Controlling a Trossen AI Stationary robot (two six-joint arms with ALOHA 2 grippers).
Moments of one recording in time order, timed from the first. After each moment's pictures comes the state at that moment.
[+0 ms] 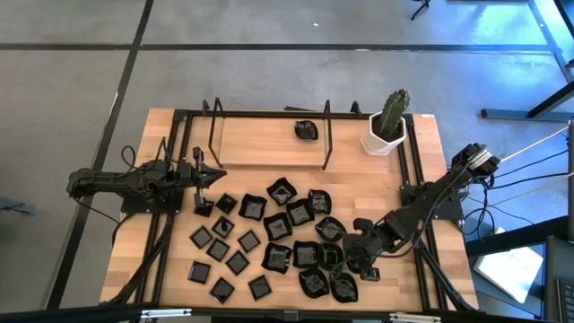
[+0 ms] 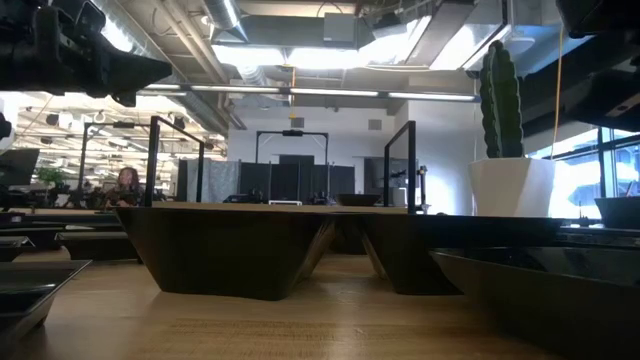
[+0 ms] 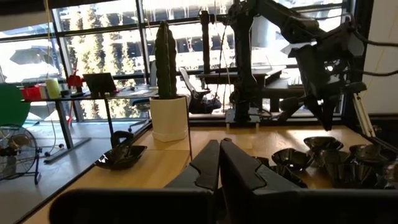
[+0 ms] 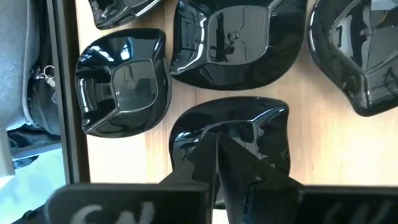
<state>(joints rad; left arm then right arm) 0.00 0.03 0.01 0.15 -0.18 0.06 0.66 1.43 0.91 -0.61 0.00 0.70</state>
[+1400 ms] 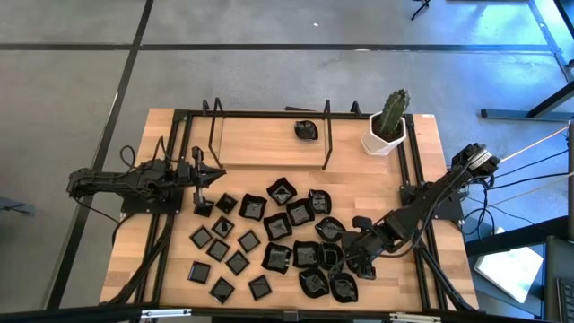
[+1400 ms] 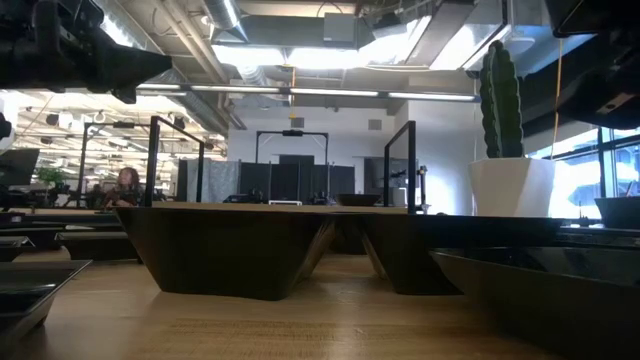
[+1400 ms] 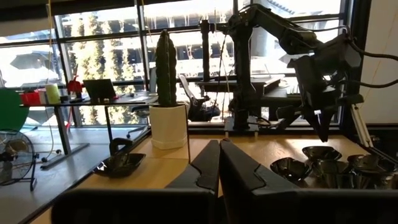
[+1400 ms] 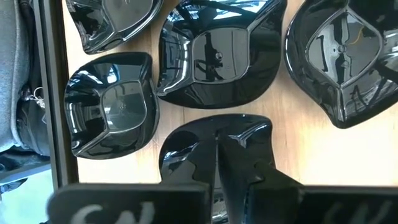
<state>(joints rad) 0.00 0.03 0.01 0.17 -0.18 0.06 0.66 1.43 0.91 -0.59 0.07 0.73</state>
